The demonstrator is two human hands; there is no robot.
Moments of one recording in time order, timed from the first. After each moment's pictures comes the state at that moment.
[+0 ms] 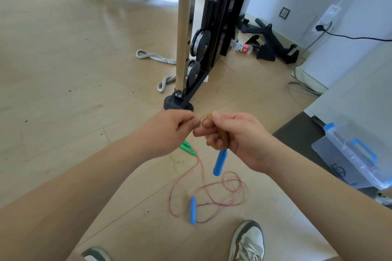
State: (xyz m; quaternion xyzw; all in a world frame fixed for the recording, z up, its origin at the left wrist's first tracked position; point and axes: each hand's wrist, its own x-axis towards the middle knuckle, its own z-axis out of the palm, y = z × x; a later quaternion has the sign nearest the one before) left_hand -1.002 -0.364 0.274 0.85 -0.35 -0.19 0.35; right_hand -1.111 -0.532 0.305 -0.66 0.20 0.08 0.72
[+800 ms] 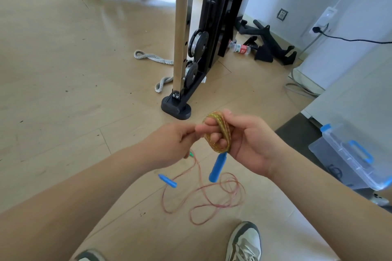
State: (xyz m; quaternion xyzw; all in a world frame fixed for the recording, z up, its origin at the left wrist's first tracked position) left_hand -1.019 -0.371 0.268 0.83 -0.34 -0.28 0.34; right_hand -1.120 -0.541 0.311 -0.51 0.24 0.09 0.82
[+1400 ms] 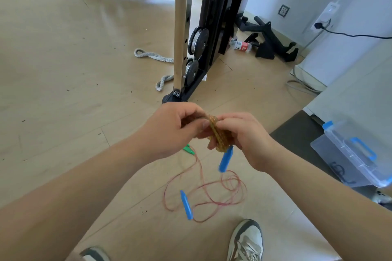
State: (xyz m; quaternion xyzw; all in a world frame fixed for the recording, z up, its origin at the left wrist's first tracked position) left_hand -1.019 -0.371 0.290 0.78 -0.37 -0.16 0.47; right_hand -1.117 -0.543 0.308 -0.75 0.19 0.08 0.63
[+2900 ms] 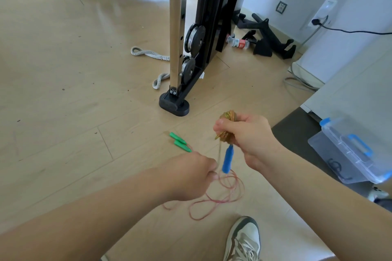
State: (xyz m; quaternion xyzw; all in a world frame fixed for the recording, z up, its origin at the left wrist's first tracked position) left_hand -1.072 -0.395 0.246 0.81 -0.49 -0.30 0.10; right_hand -1.117 -0.554 0.281 -0.66 0.41 -0.08 0.62
